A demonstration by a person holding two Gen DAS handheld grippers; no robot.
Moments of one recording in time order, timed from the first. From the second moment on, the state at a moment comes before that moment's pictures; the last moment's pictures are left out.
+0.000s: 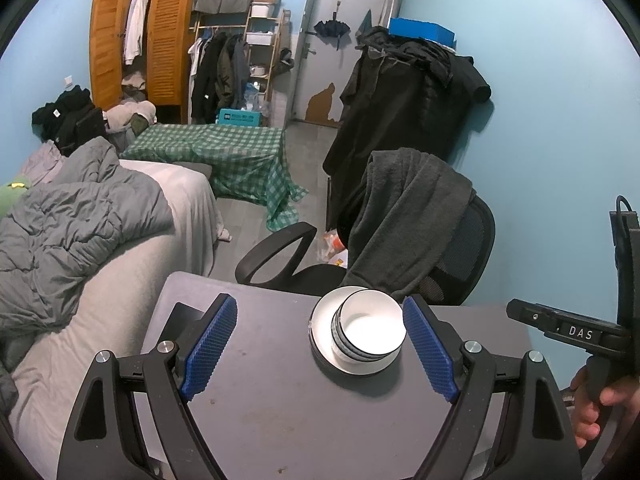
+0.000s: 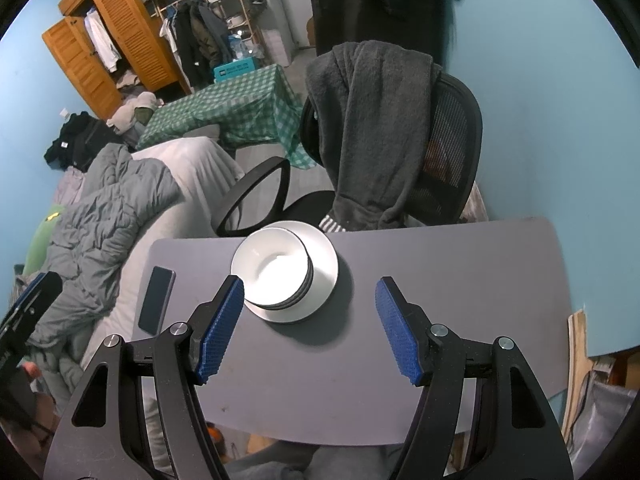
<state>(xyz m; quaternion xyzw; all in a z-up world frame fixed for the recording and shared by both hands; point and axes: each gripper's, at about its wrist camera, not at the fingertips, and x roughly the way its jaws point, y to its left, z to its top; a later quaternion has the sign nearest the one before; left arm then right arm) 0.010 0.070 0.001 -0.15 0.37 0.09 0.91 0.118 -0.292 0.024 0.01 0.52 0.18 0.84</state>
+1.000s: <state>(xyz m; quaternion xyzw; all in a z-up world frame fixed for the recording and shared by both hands) 0.004 0.074 0.004 -0.15 0.38 0.09 0.91 0.116 -0.285 0.024 0.01 0.52 0.18 0.84</state>
